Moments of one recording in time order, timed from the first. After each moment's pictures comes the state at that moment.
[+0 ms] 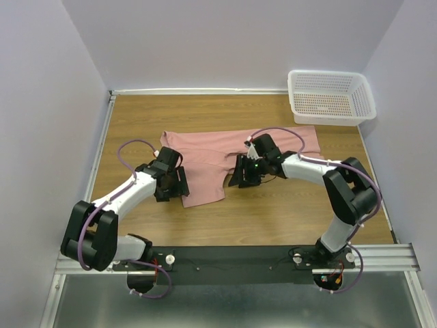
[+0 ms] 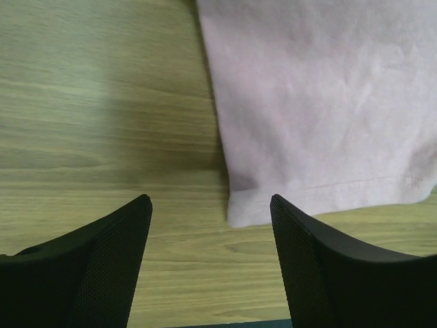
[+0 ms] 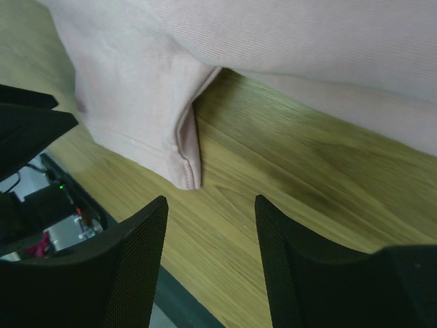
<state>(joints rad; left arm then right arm) -0.38 1.31 0.71 -0.61 -0.03 -0.60 0.58 1.73 0.96 -0.17 -0.45 0.65</state>
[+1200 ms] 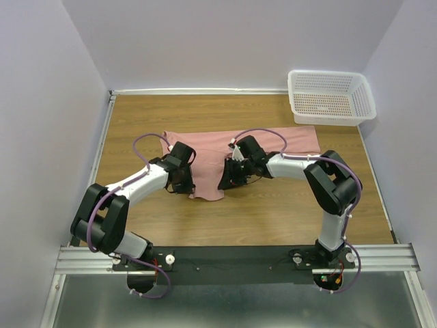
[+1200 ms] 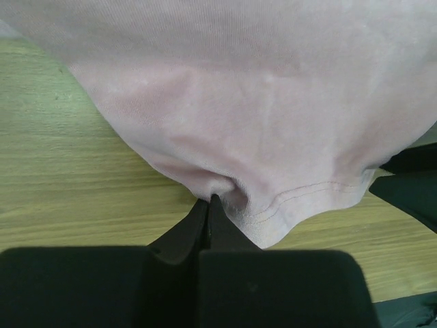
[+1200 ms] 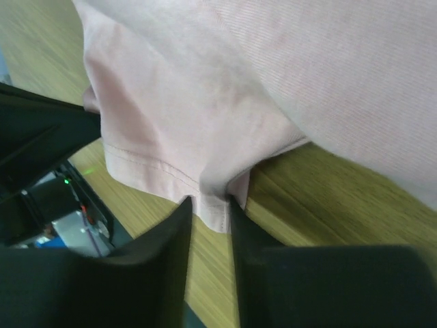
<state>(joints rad) -0.48 1.45 0.81 -0.52 0.03 -0.65 0.68 1.89 1.06 -0.08 -0.51 0.66</state>
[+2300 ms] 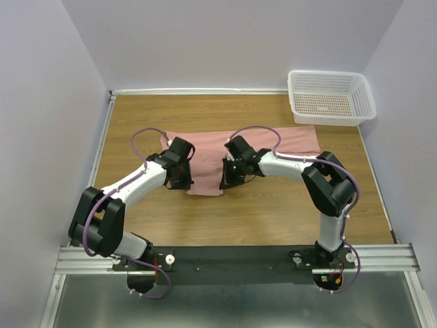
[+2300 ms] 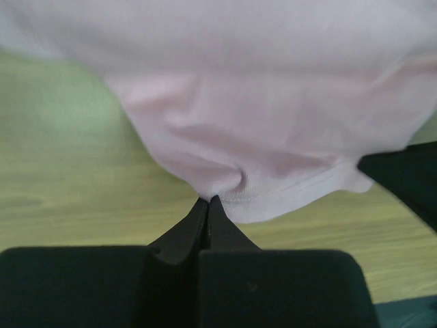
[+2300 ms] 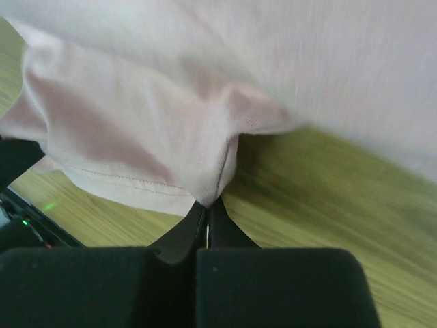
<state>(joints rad) -0.47 1.42 0.85 -0.59 -0.01 -0.60 0.76 1.91 1.17 -0.28 -0.26 0.70</state>
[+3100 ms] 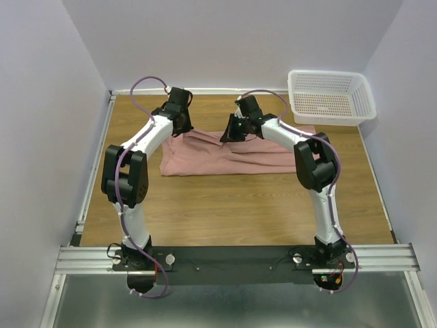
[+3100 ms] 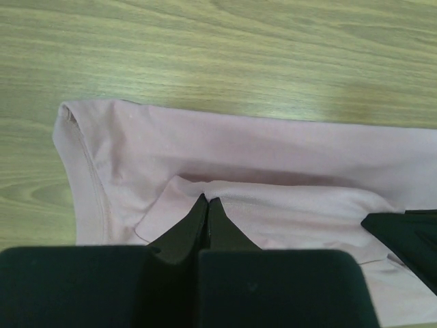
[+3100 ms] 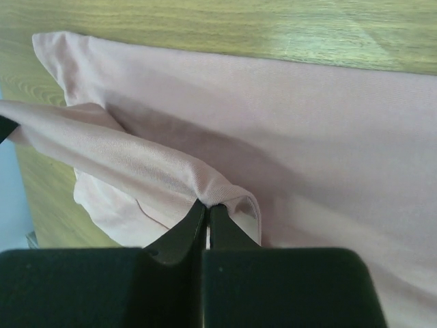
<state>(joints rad) -0.29 1.90 1.53 -0.49 -0.16 -0.42 0.50 2.24 1.74 -0.31 -0.33 0.65</state>
